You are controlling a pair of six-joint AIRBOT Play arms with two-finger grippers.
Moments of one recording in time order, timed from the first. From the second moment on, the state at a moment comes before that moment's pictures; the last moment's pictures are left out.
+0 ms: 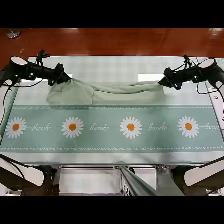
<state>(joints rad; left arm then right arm) 0.16 -1.81 1.49 0.72 -1.11 -1.36 -0.19 -1.79 1.45 -0.85 1.08 1.49</state>
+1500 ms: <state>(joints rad) -0.06 -1.35 1.20 1.05 -0.90 -1.45 -0.17 -1.74 1.46 -0.93 1.34 1.42</state>
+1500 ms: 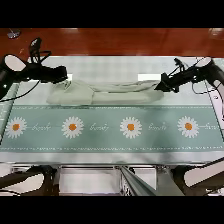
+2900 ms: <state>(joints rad) -0.33 -1.65 1.58 0.84 -1.05 -1.52 0.19 -0.82 1.00 -0.95 1.14 1.61</state>
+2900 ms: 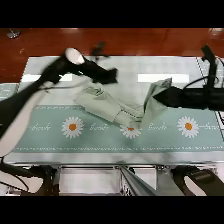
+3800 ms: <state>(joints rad) 0.20 -0.76 0.93 0.93 -1.07 -1.40 0.46 -1.97 2.01 -0.75 1.17 1.63</state>
